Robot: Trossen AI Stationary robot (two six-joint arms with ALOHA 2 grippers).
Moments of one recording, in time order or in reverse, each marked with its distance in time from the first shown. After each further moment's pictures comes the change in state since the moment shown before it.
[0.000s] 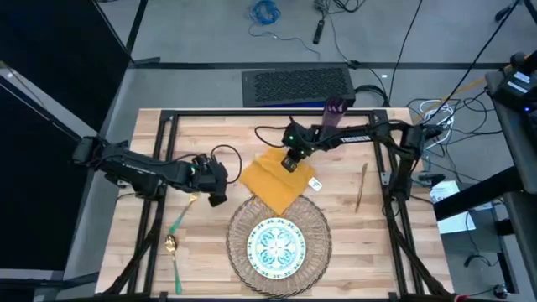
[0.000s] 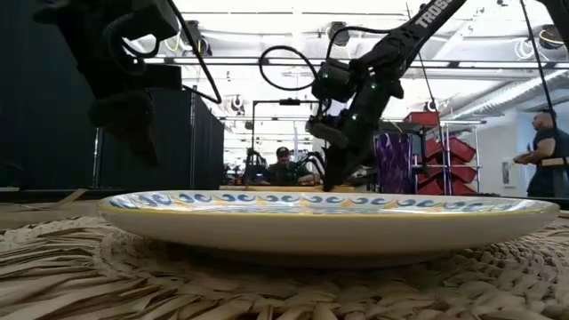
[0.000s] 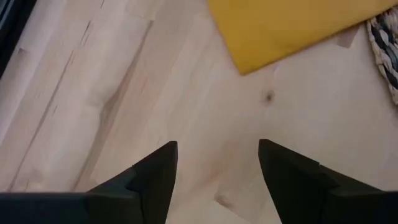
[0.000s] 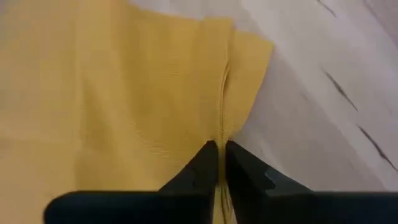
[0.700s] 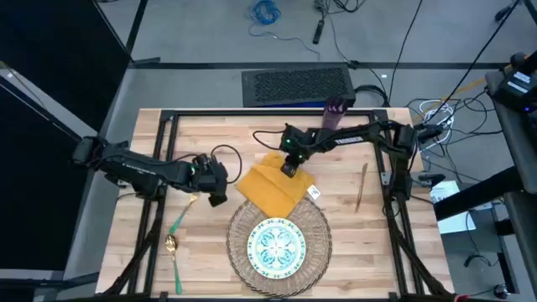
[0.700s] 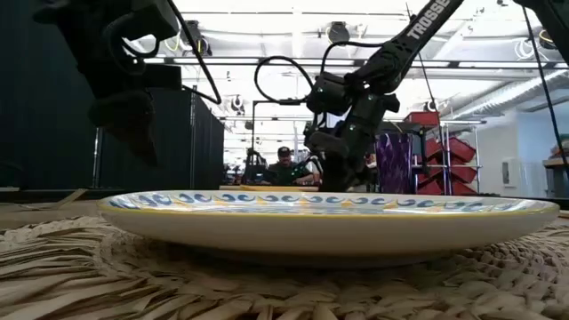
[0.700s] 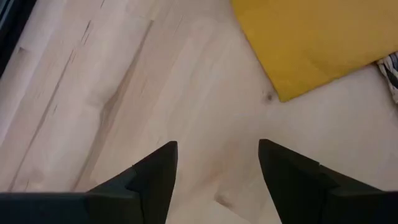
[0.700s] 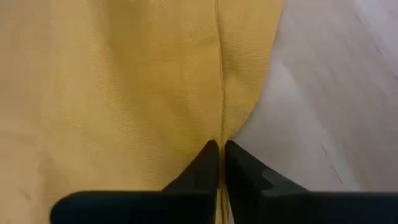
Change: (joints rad) left arm 0.000 0.000 0.000 -0.003 0.000 -0.001; right arm 0.005 0.079 -0.001 0.054 -0.139 -0.029
